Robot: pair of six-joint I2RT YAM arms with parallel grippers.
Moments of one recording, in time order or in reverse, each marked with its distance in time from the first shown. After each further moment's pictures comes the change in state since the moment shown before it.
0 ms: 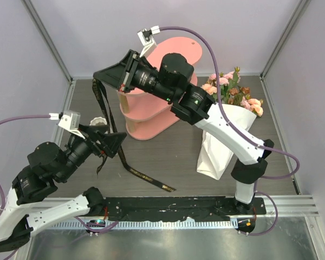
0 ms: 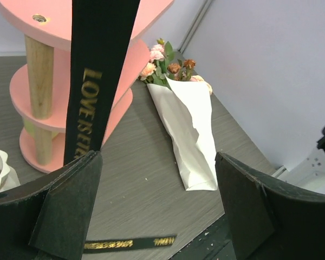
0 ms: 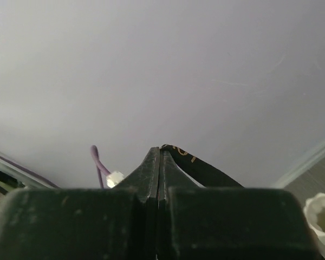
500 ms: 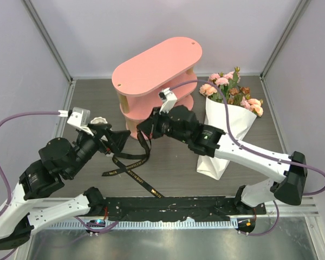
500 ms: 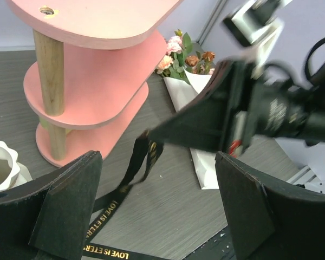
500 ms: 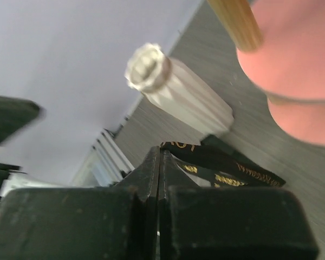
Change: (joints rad) left arm 0.000 0.051 -0.011 0.001 -0.048 0.028; right arm 0.000 -0.504 -1.073 0.098 0.230 -0.178
